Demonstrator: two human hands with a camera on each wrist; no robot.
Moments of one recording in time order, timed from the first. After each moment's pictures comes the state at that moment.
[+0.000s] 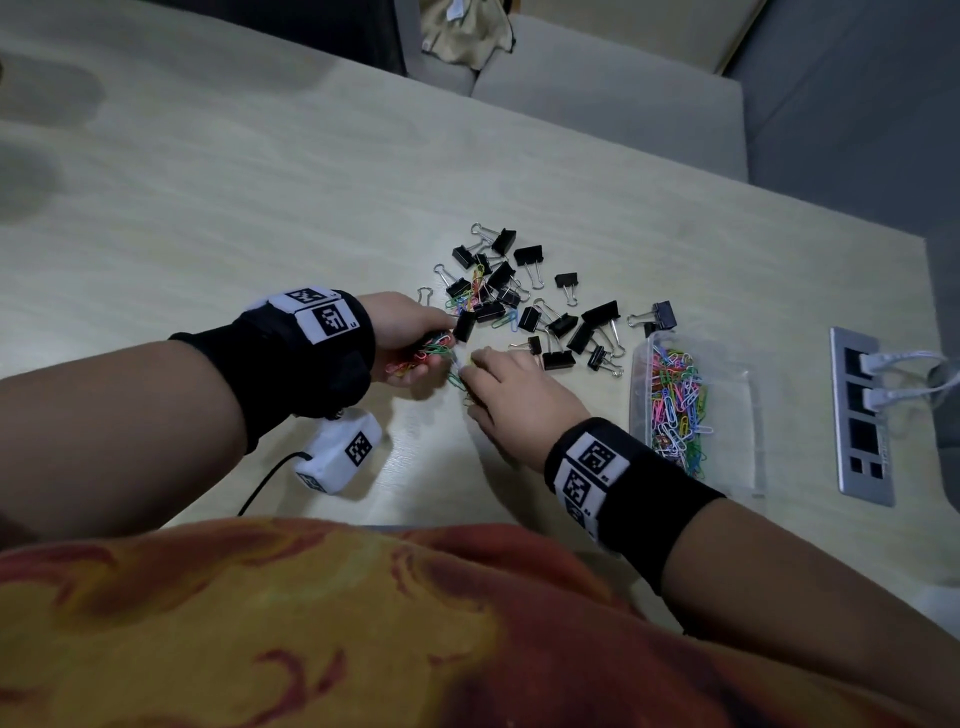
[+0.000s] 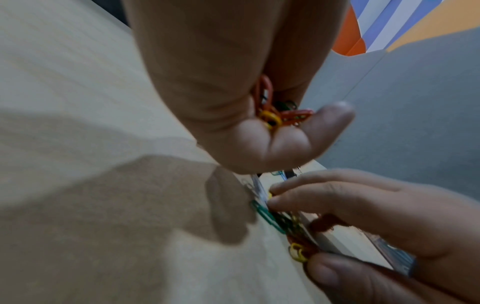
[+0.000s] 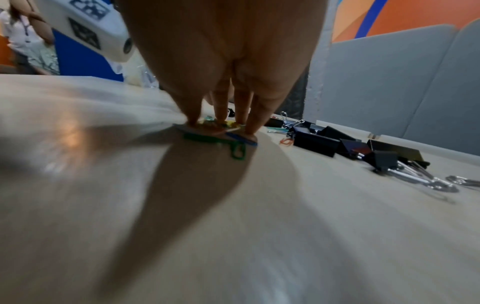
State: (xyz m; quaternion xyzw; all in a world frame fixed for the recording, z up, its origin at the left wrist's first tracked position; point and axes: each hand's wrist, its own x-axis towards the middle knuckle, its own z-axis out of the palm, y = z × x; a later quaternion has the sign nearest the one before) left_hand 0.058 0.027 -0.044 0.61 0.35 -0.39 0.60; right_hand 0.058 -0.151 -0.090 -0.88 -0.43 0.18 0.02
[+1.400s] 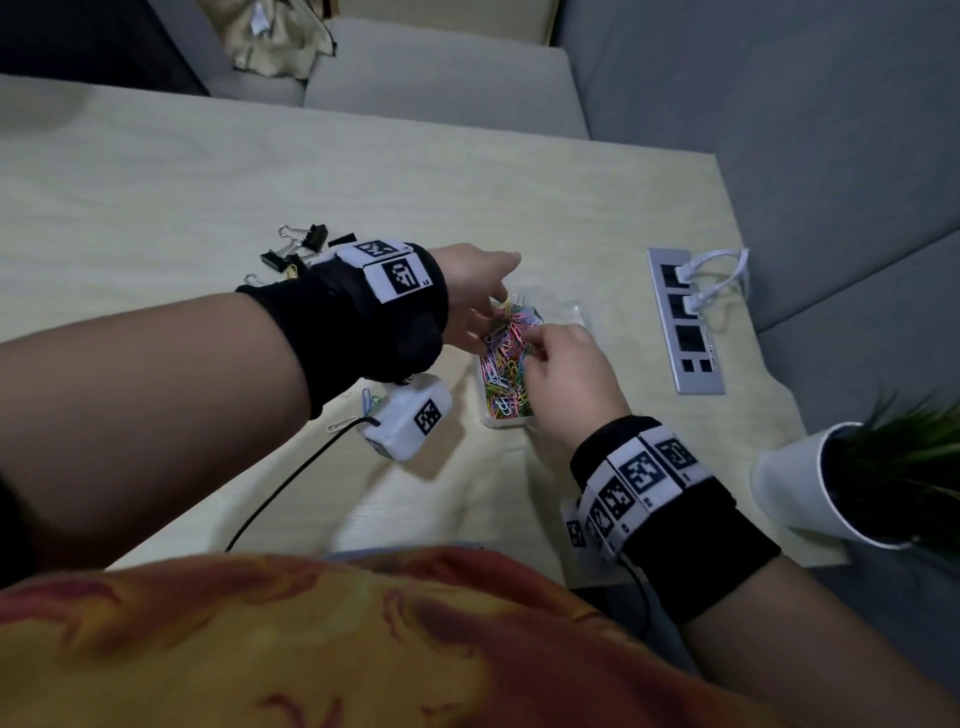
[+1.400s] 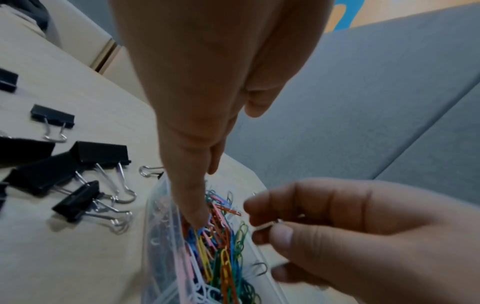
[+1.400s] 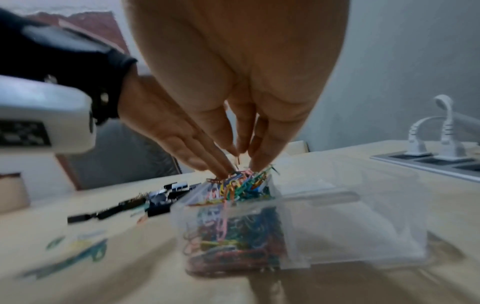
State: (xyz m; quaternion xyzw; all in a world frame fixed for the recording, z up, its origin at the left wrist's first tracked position) left_hand 0.130 -0.183 -0.007 0.67 0.21 -0.37 0.61; right_hand 0.062 -0.319 -0.040 -0.96 0.01 0.11 0.25
